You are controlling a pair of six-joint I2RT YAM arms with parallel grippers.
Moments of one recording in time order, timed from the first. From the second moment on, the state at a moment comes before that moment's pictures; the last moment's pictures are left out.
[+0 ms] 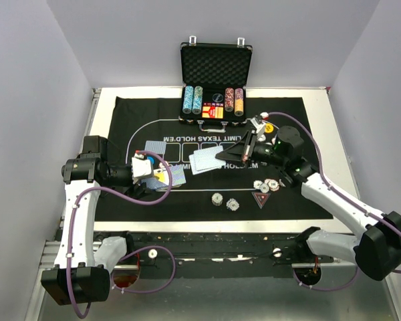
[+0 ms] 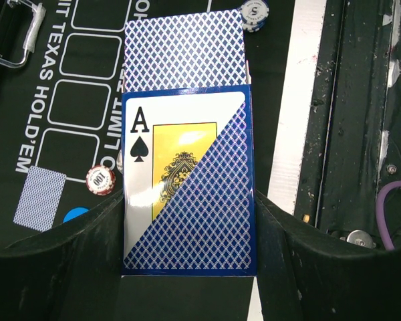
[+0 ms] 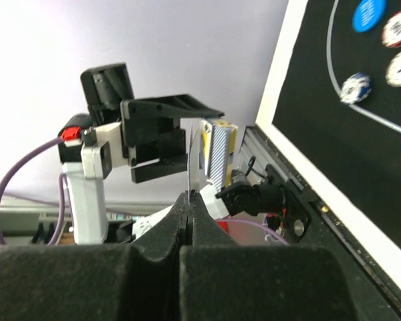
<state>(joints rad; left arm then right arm) 0.08 0.98 1.07 -1.35 1.02 1.37 0.52 1.15 0.78 0.25 -0.69 1.24</state>
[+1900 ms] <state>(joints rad) 0.08 0.98 1.07 -1.35 1.03 1.38 0.72 1.40 0.92 0.30 -0.60 1.23</state>
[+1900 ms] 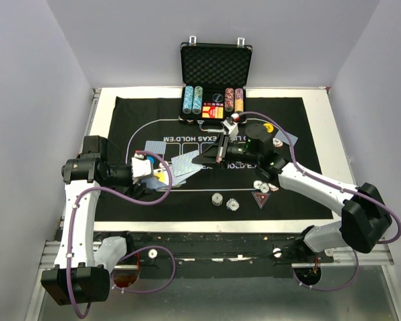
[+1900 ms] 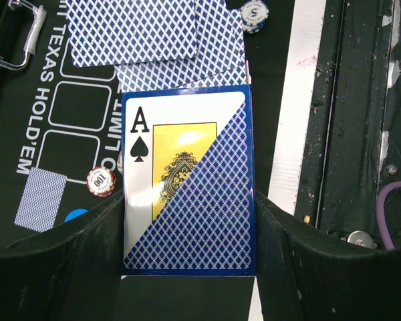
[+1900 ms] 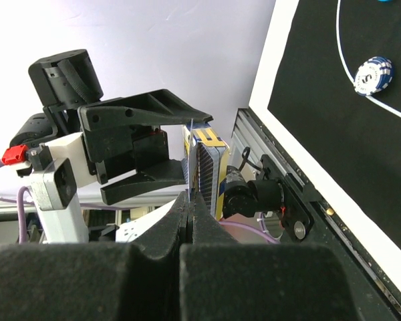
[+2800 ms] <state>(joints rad) 0.08 0.98 1.07 -1.36 1.02 1.37 0.79 1.43 0.92 0.35 -0.54 1.24</state>
